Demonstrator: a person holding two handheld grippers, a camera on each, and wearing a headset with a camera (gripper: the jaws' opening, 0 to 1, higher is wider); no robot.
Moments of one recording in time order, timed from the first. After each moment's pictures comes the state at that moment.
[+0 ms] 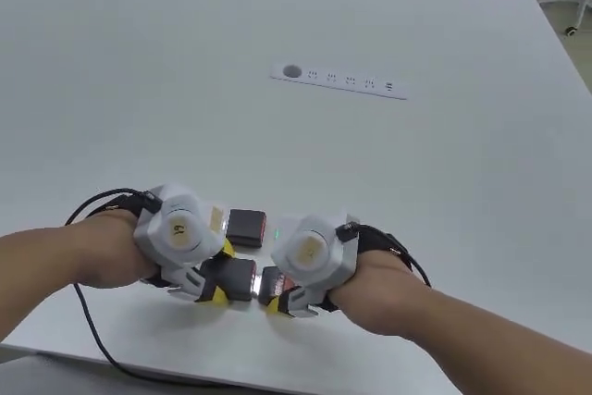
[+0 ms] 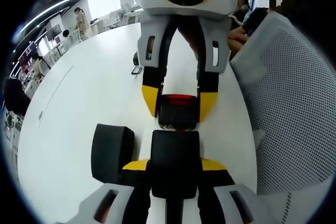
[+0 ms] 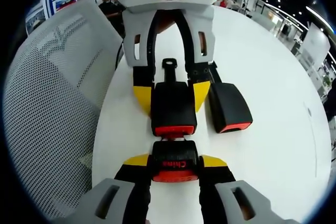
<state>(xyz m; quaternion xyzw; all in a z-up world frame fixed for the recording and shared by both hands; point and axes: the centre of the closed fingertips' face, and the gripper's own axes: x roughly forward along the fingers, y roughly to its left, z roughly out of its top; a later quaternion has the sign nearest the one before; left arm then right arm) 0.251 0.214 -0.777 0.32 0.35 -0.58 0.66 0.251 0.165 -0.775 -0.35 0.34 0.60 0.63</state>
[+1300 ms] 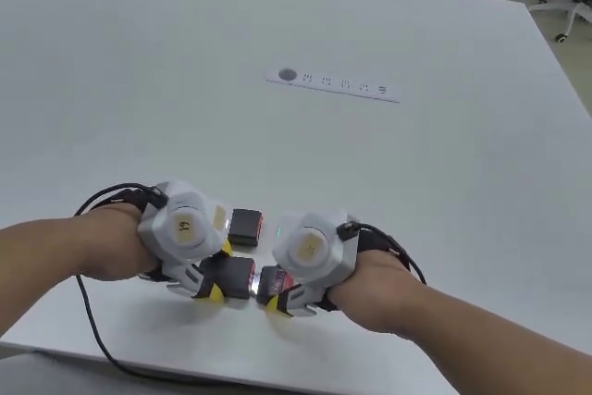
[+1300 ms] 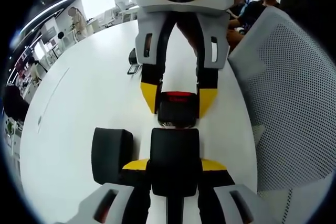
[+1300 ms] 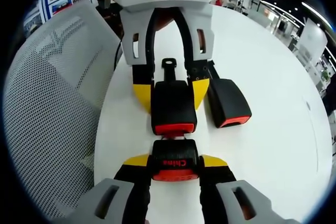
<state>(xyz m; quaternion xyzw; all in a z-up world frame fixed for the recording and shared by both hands) 0.253 0.211 -0.778 0.34 0.36 -0.58 0.64 0.251 0.163 -0.778 -0.34 0.35 0.59 0.64</state>
